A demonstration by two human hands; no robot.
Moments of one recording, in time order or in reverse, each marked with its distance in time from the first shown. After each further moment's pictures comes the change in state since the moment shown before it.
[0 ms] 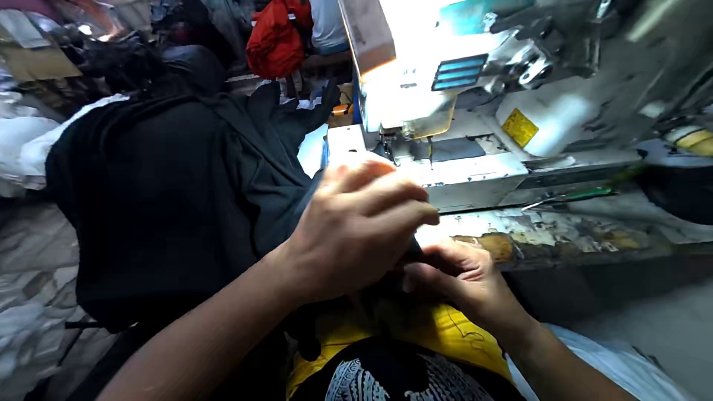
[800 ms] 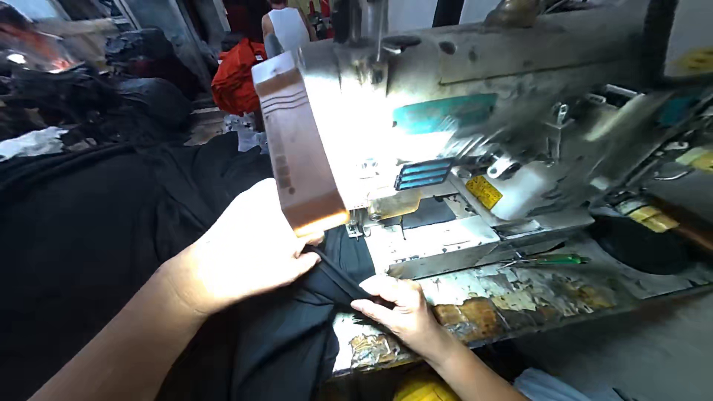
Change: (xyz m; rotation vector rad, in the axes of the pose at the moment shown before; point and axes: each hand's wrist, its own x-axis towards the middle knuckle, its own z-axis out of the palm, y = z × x) left_hand 0.020 -0.113 -0.012 0.293 -0.336 0.055; right_hand 0.042 0.092 -0.015 -0.456 0.159 -0.154
